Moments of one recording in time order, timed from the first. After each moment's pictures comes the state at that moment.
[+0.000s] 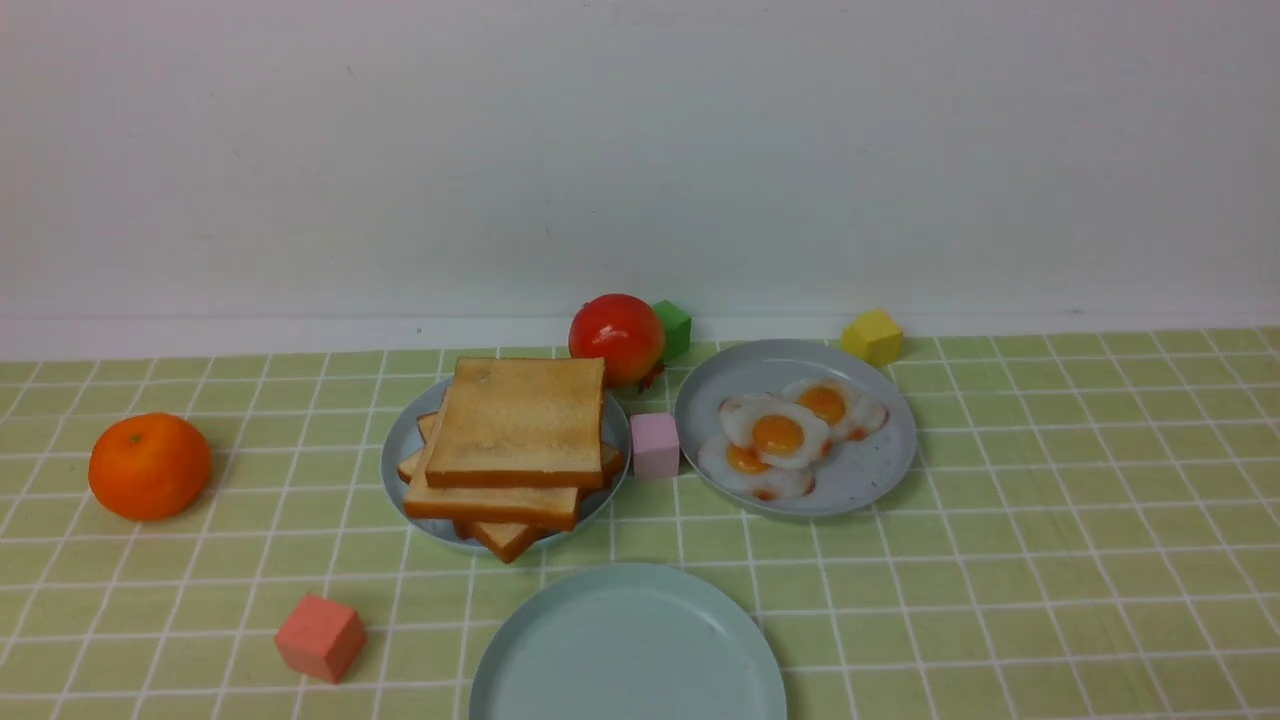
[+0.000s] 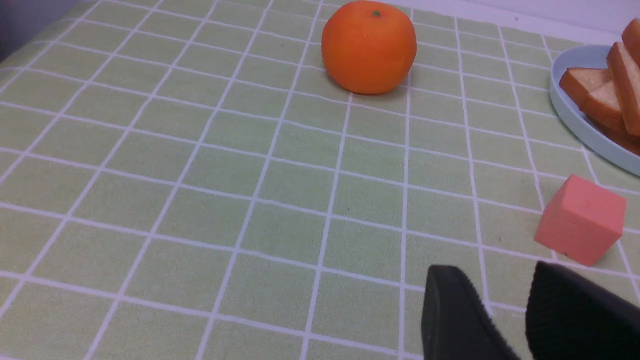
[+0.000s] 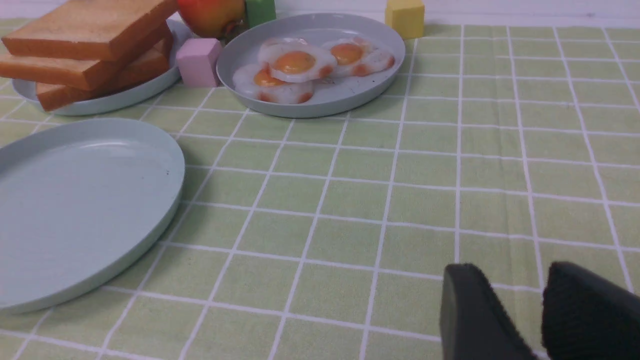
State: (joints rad) right arm 0.19 -0.01 0.02 0.21 0.39 -0.16; left arm -0.04 -0.01 0.03 0.32 0.43 -0.51
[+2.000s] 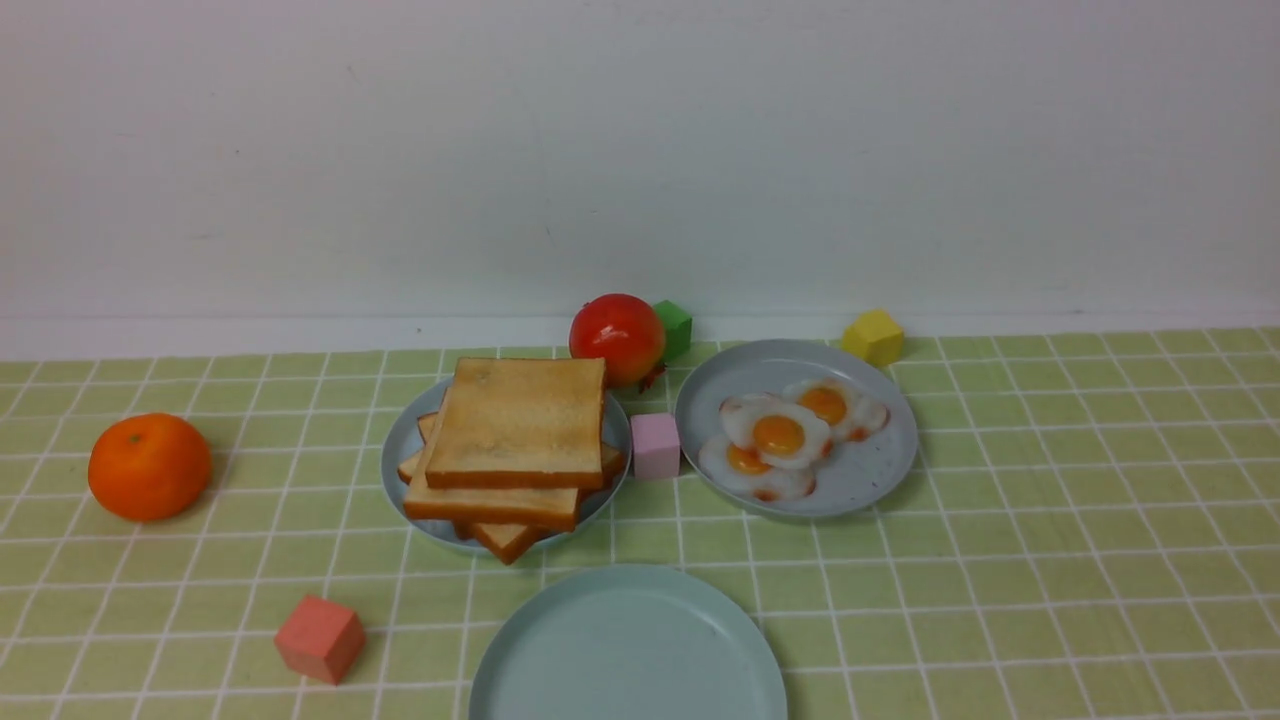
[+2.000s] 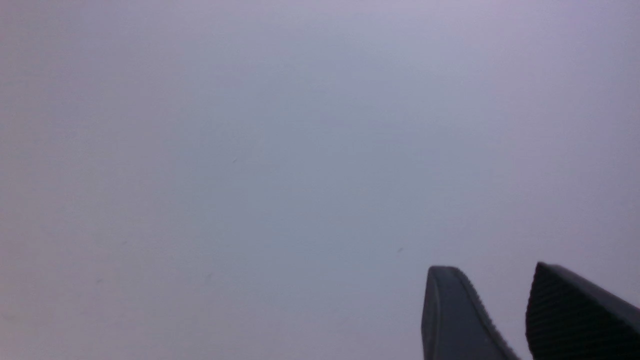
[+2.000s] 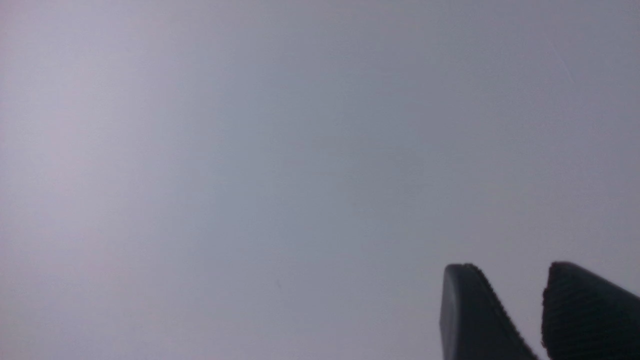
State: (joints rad) right arm 0.19 0.02 -0.26 0.15 -0.30 0.19; left arm -0.04 0.08 -0.23 0.16 -0.29 -0.89
